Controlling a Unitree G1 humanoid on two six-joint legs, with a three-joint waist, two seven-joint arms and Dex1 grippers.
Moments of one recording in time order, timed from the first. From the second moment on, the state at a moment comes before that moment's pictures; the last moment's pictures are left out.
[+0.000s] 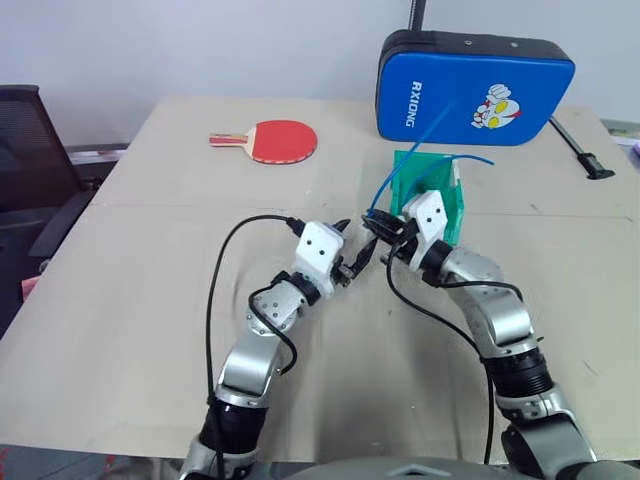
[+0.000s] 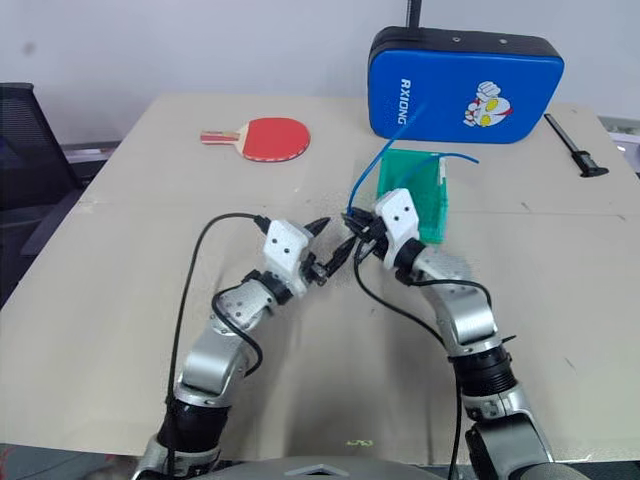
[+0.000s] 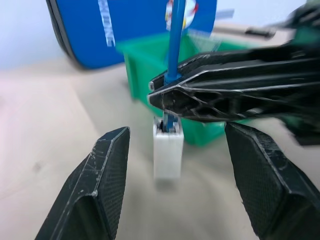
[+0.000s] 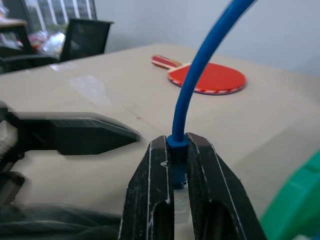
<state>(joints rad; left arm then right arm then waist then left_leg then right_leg) -0.15 0.19 -0.16 -0.39 -0.10 0.30 -0.43 -0.41 -0.15 0.16 -0.10 0.21 0.35 0.56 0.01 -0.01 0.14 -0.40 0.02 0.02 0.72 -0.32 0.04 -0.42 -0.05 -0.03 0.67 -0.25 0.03</state>
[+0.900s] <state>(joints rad) -0.39 0.31 -0.05 -0.69 -0.44 0.94 -0.37 -0.83 -0.34 -0.14 0.43 0.37 0.56 0.54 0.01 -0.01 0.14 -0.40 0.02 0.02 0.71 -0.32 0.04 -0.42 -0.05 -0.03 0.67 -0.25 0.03</state>
